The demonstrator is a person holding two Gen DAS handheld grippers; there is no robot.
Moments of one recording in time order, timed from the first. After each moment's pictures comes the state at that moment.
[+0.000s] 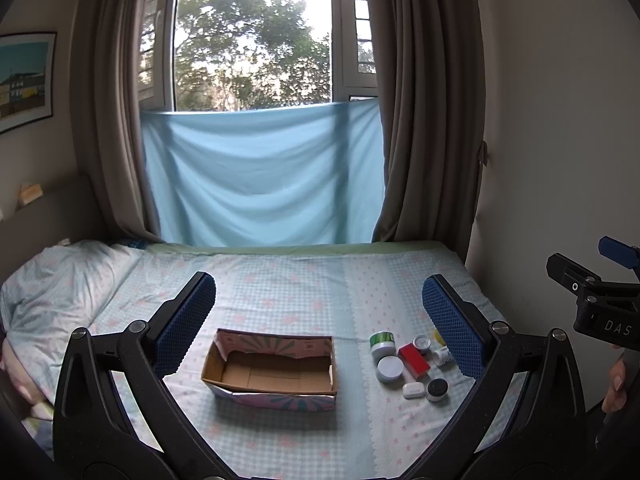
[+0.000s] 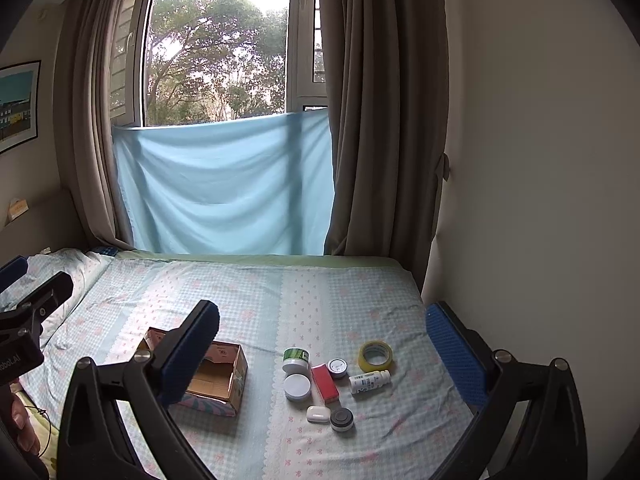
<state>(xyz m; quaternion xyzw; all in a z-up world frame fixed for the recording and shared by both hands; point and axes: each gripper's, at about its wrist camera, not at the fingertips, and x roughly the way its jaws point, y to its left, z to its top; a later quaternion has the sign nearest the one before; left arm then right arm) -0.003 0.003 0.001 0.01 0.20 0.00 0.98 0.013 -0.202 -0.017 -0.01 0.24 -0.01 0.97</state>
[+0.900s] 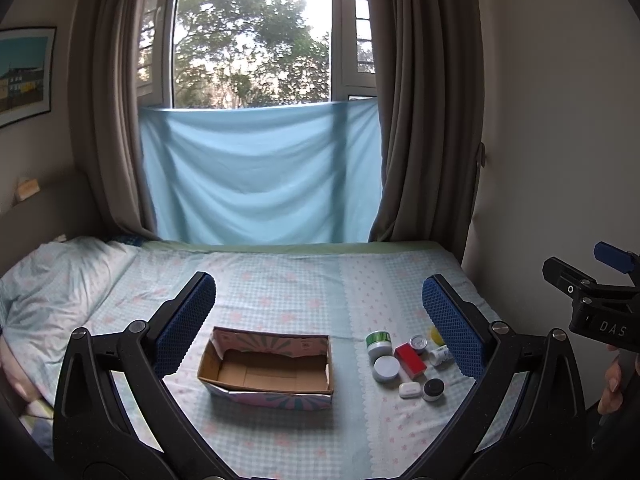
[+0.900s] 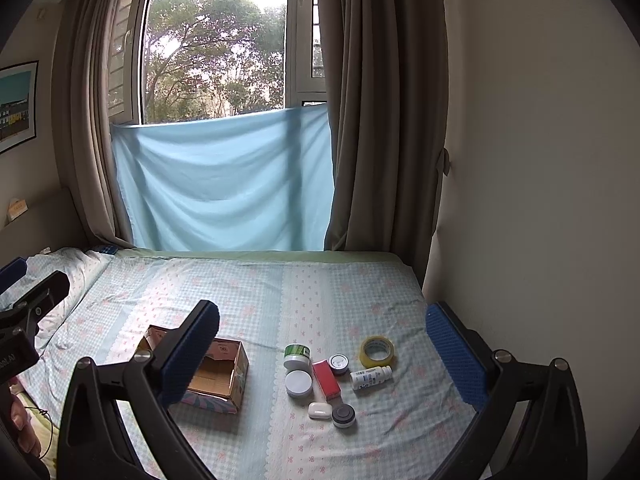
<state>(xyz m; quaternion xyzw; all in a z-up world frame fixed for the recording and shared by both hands) -0.005 0.011 0.000 0.00 0.20 -0.01 0.98 0.015 -0.199 -0.018 -0.01 0.25 -0.01 0.97</state>
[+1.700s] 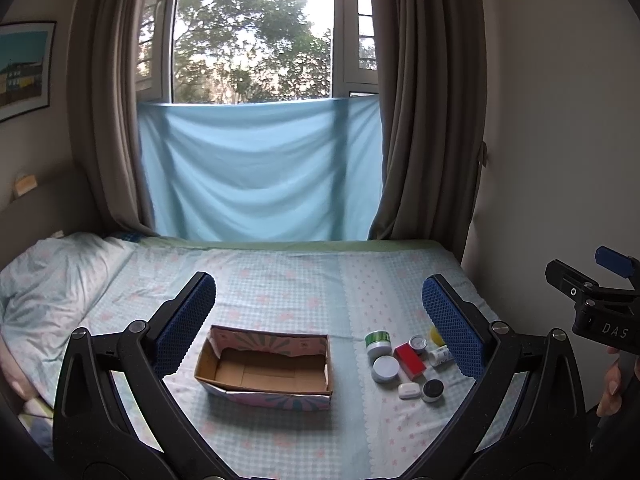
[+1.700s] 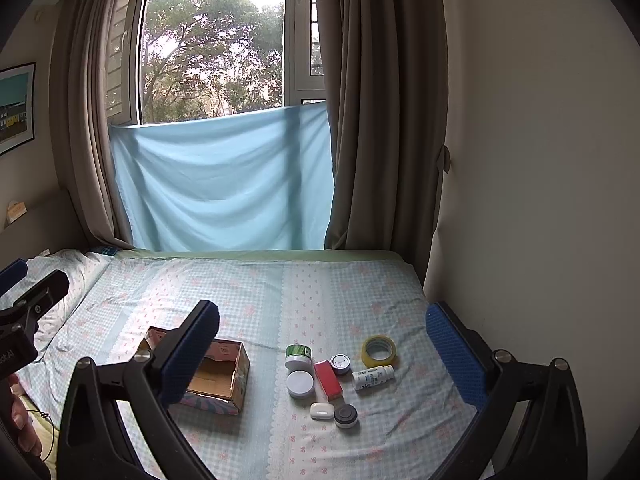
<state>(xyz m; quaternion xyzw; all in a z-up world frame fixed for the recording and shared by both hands) 0.007 0.016 -0.004 -0.01 0.21 -0.01 0.98 0.019 -0.203 -0.023 0.00 0.25 -0.01 0.97</state>
